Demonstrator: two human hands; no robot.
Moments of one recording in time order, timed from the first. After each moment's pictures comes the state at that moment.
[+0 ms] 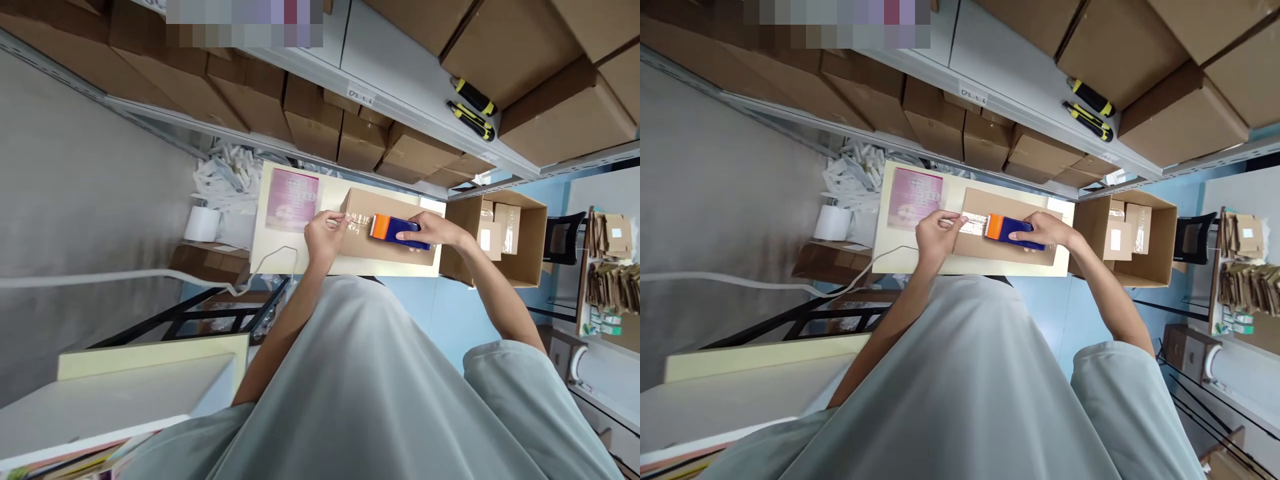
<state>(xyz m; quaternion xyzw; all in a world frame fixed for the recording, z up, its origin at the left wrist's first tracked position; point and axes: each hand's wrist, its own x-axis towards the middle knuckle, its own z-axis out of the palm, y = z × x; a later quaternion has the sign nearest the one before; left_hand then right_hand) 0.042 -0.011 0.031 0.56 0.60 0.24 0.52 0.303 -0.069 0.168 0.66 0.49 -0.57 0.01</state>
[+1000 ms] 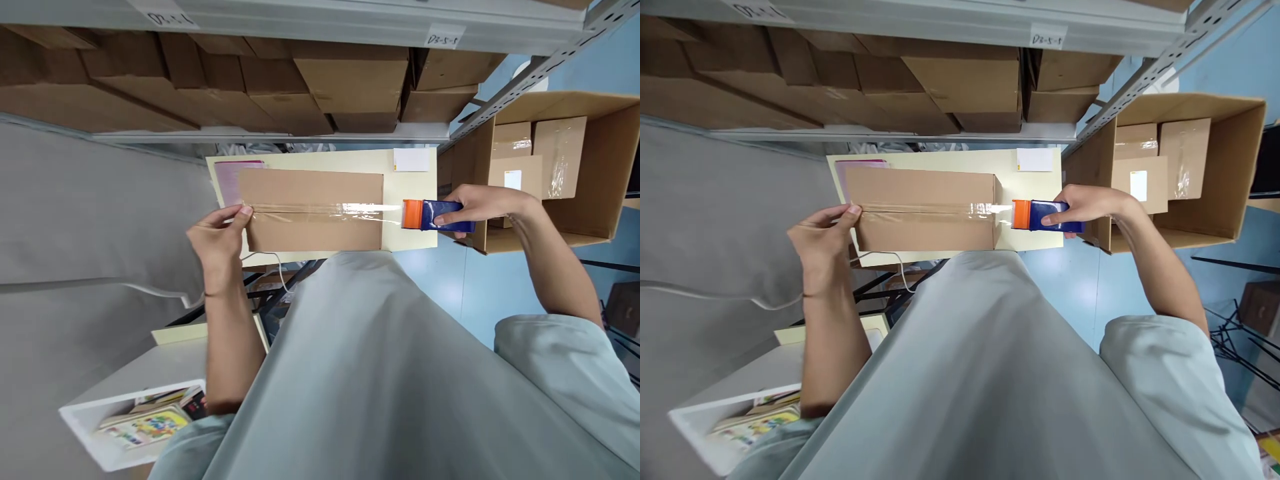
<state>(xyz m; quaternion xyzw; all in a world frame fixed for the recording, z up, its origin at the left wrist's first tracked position) 0.070 -0.021 0.031 0.51 0.74 0.22 0.37 0.526 -0.197 0.153 0.60 0.45 -0.66 0.08</state>
